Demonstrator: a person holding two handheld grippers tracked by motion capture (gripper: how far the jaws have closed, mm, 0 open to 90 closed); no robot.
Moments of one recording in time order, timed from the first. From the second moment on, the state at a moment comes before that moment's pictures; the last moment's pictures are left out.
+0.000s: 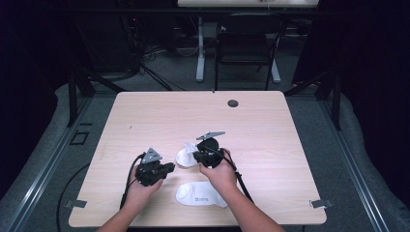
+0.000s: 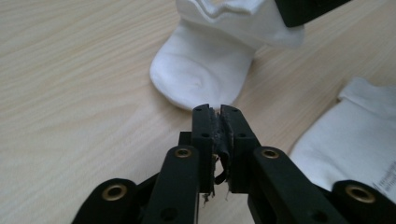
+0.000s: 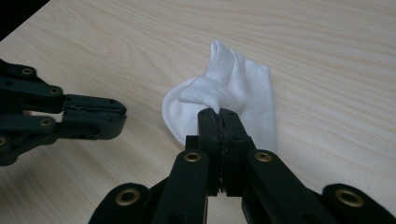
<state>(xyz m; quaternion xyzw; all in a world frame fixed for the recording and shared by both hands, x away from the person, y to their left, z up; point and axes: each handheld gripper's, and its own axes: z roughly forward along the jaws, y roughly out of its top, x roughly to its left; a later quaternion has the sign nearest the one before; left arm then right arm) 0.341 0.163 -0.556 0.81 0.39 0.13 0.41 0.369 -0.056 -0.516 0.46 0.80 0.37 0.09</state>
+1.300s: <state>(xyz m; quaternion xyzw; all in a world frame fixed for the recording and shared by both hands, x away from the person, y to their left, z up) 0.376 0.149 -0.580 0.83 0.40 0.11 0.38 0.355 -0.130 -0.517 0.52 0.76 0.38 0.10</state>
